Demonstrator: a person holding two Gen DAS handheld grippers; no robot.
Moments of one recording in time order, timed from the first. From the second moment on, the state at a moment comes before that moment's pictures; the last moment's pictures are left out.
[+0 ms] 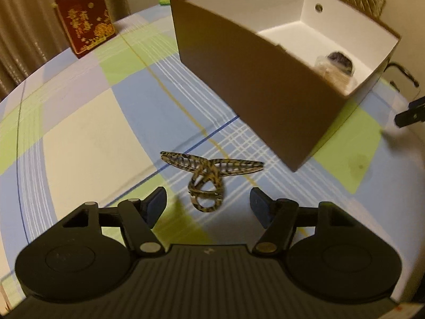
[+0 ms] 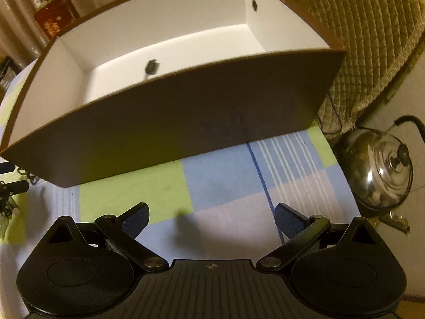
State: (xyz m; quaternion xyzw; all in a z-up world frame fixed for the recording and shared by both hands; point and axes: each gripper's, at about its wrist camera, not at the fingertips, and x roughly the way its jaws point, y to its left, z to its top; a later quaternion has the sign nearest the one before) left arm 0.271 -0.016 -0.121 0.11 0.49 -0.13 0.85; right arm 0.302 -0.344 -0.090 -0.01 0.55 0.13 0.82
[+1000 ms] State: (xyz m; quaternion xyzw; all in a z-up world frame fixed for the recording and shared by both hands) left arm 0.205 -0.021 -0.103 0.06 0.49 -0.15 0.86; right arm 0.286 -0.314 -0.094 -0.03 0.56 0.17 0.81
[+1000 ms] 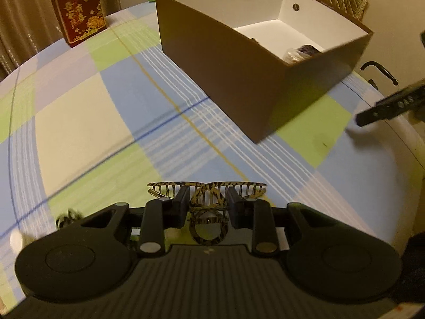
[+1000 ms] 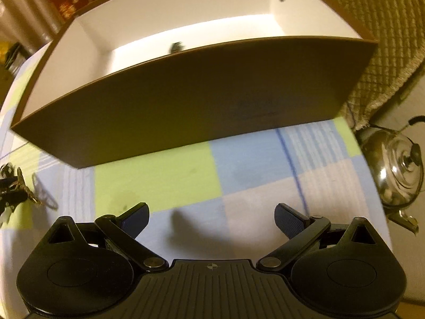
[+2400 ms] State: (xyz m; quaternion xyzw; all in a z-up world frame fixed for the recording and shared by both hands) left arm 0.069 0.114 -0.058 -0.04 0.47 0.05 0.88; right arm 0.208 -0.040 -0.142 -0.28 0.38 0.55 0.69
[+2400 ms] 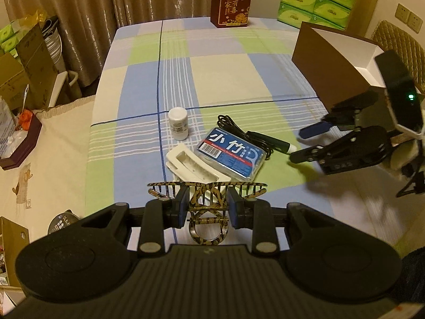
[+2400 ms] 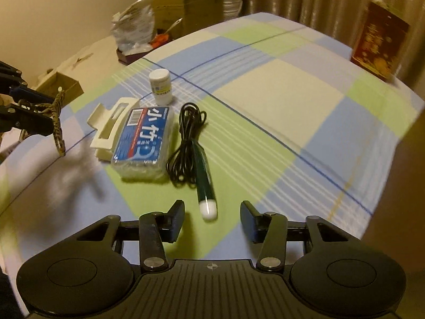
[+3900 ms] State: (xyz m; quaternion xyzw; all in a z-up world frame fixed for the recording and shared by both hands) left arm 0.087 0.083 -0.060 -0.03 0.47 0.02 0.88; right arm 0.182 -0.111 -0.120 -0.25 0.44 0.49 0.71
